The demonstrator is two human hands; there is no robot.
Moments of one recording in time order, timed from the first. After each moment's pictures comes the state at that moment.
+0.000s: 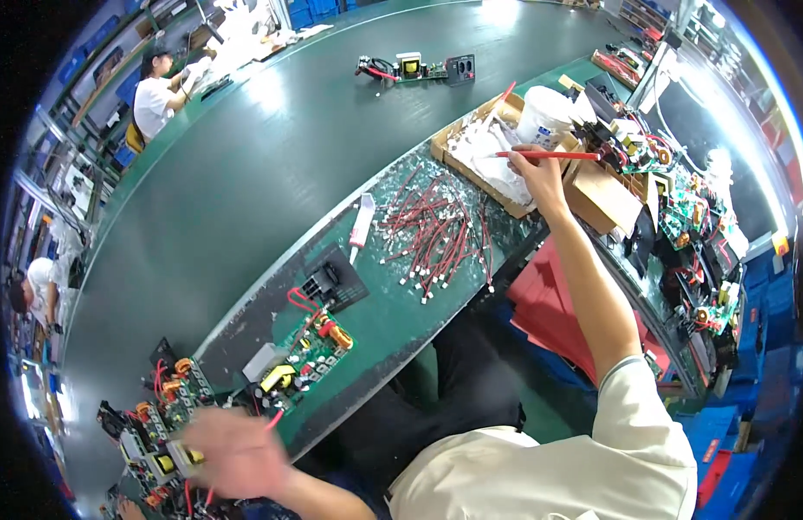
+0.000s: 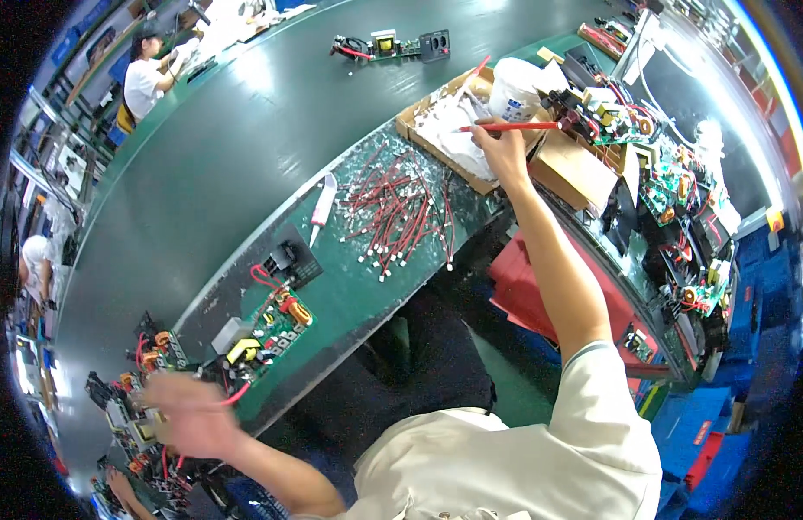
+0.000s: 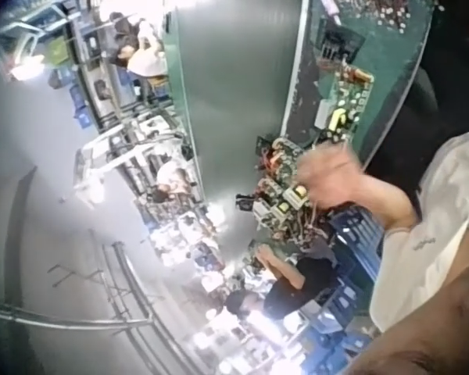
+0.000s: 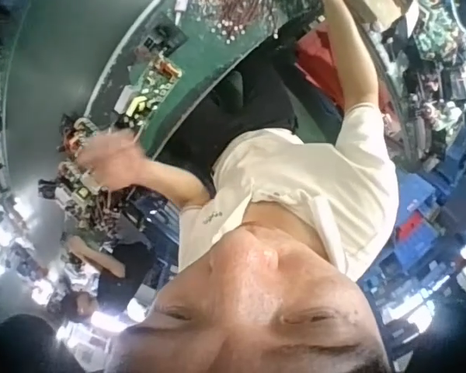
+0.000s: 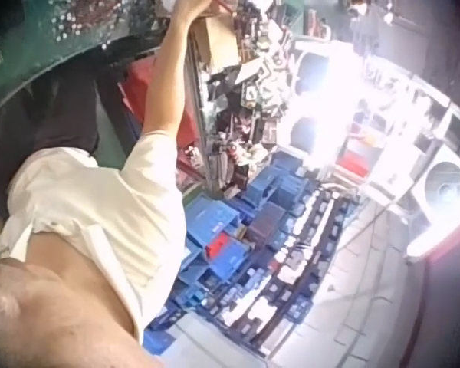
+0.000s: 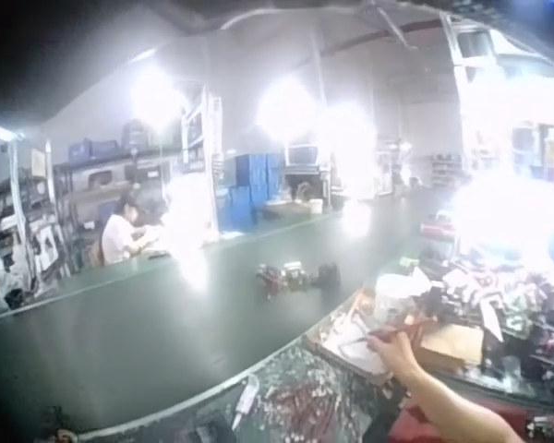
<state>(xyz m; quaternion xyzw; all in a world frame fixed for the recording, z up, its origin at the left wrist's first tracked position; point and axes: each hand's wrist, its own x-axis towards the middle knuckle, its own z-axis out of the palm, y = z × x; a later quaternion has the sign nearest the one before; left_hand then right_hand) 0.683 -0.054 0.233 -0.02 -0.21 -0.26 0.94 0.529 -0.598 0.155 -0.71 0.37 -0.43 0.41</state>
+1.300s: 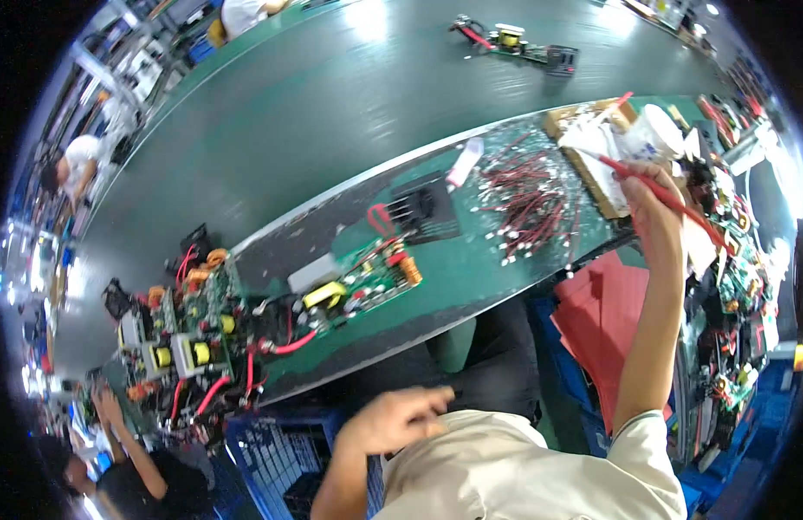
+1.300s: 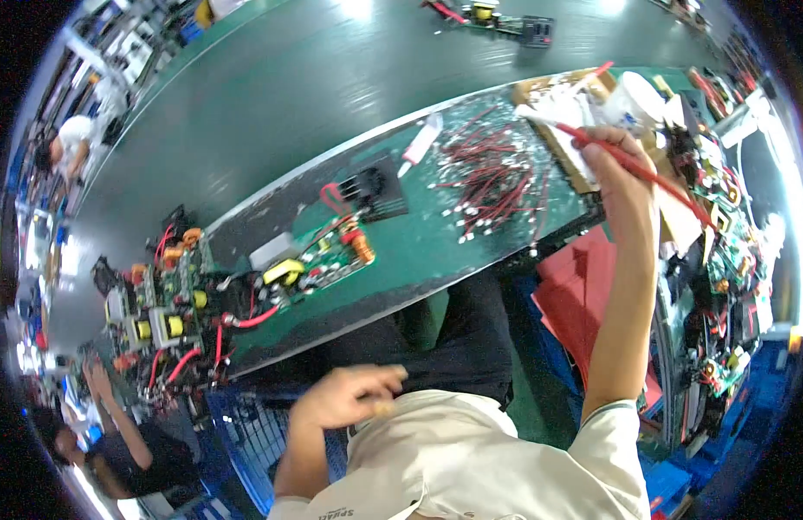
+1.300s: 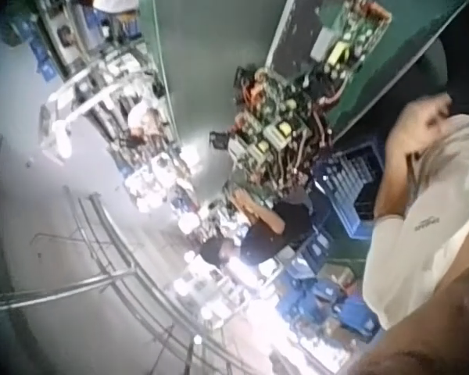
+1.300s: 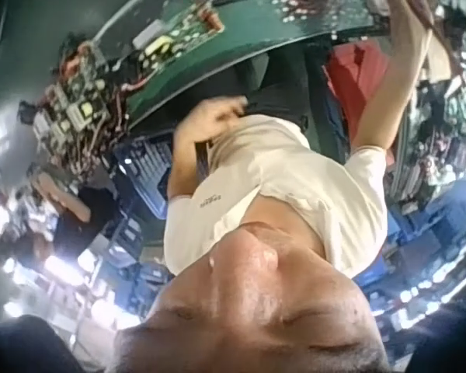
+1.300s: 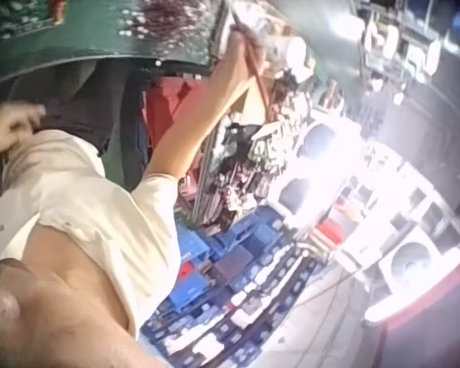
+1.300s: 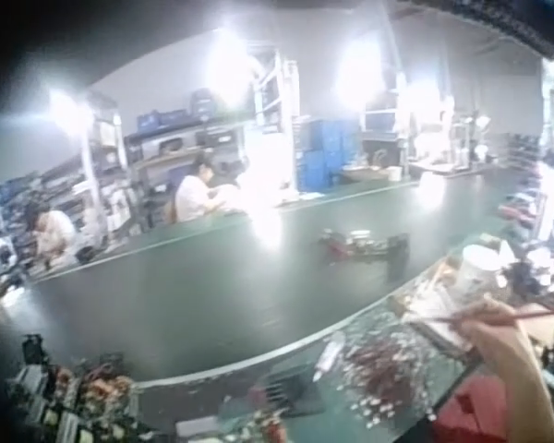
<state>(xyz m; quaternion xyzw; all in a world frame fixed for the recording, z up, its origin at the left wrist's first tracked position) 0.606 -0.051 0.168 0.64 -0.41 -0.51 0.39 0.510 -0.483 0.249 -0.67 0.24 -0.36 0.60</state>
